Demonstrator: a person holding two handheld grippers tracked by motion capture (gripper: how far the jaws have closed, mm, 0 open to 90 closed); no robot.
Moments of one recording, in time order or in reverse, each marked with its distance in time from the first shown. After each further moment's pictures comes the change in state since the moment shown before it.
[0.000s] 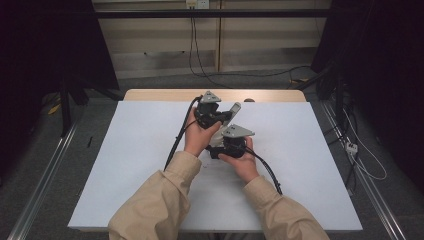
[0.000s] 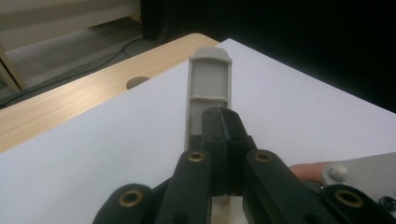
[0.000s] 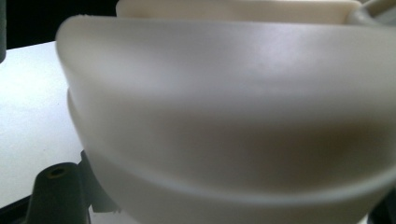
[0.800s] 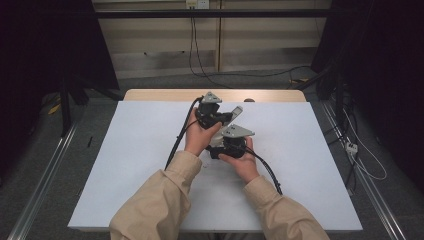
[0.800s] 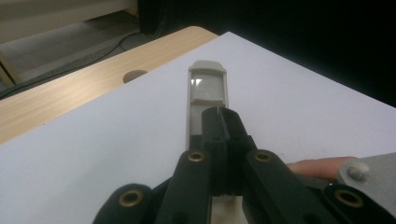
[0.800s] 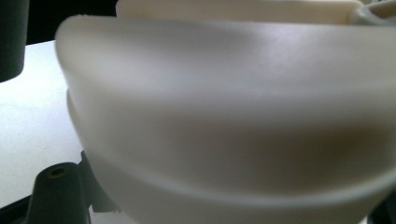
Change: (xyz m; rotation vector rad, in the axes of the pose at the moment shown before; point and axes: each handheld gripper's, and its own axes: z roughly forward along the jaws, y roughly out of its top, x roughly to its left) left arm 0.004 -0.003 0.006 0.022 -0.014 -0.009; right arm 0.000 0.000 0.000 0.002 0.002 -0.003
